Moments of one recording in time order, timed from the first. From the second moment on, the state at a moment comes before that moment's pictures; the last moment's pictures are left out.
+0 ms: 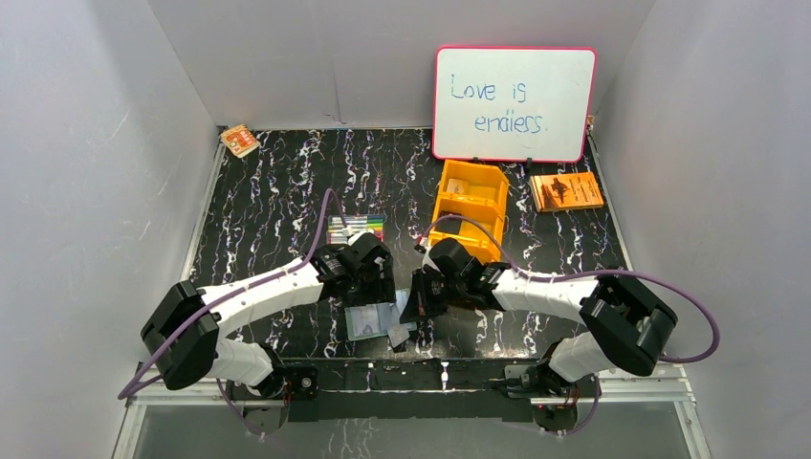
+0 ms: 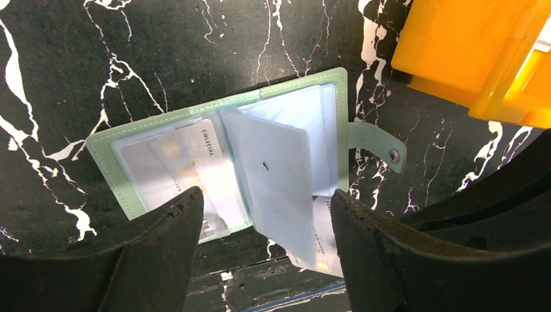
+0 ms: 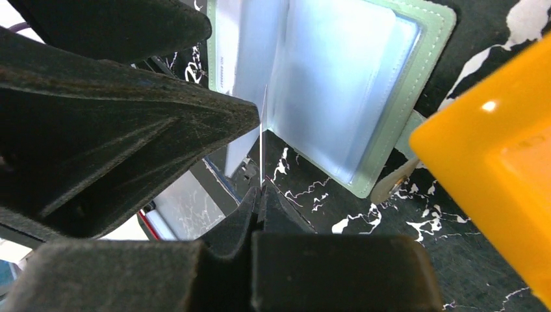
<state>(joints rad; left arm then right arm) -0.90 1.34 0.84 -0.61 -0.10 -0.91 0.94 1.42 0.64 -0.03 -0.46 0.86</state>
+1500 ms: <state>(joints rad) -0.78 1.23 0.65 -0.31 0.03 -0.92 0.95 1.41 0.62 -0.02 -0.42 0.86</state>
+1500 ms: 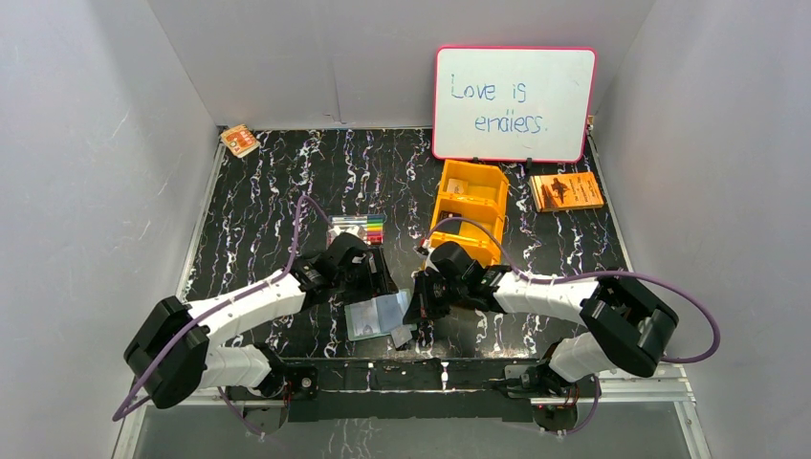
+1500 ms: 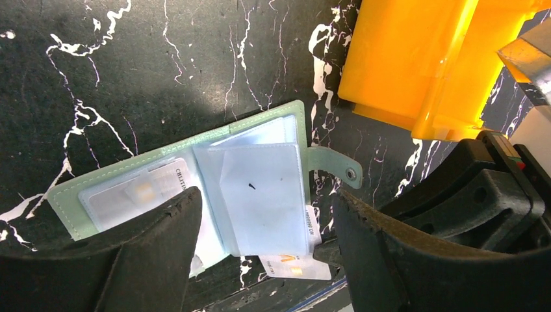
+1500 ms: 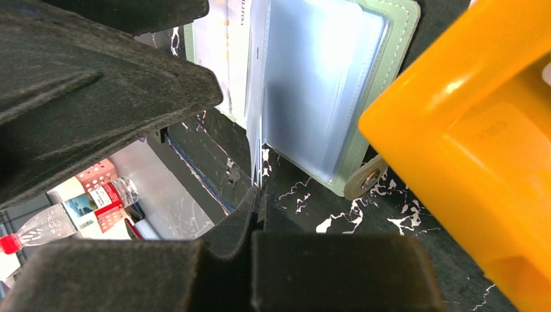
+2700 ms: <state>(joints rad) -0.76 1.39 0.70 -0.31 0.05 -0.86 0.95 1.41 0.62 -0.02 -0.43 0.86</state>
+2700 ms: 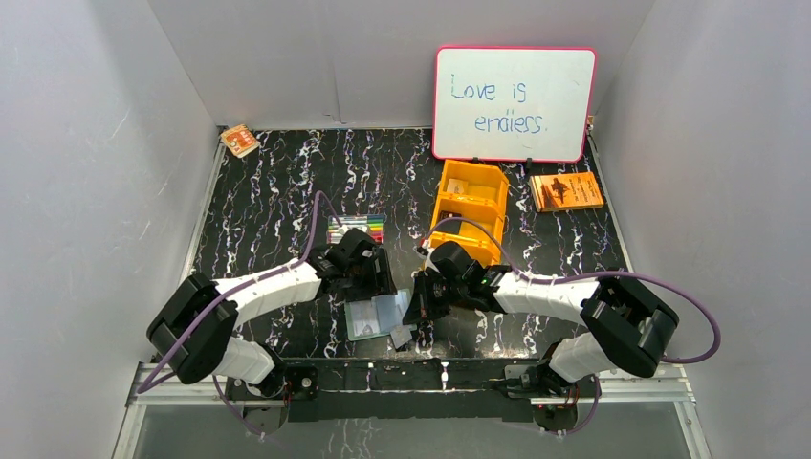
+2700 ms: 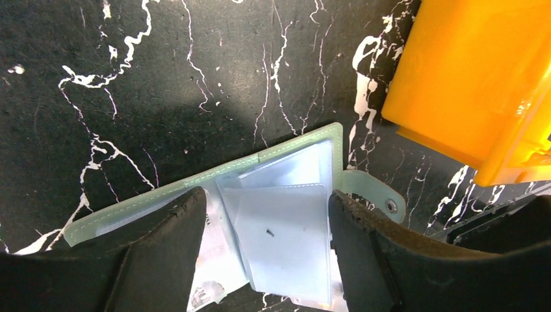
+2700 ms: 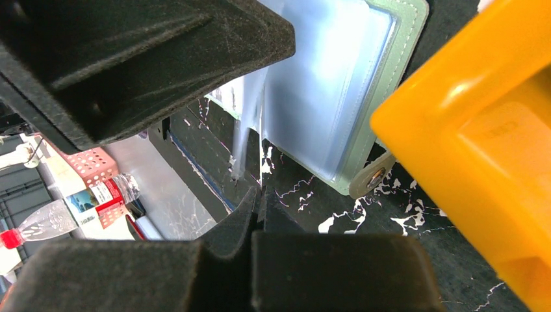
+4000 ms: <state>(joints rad) -0.76 1.40 0.69 -0.33 0.04 -0.83 0.99 1.35 0.76 -0.24 -0.42 0.78</state>
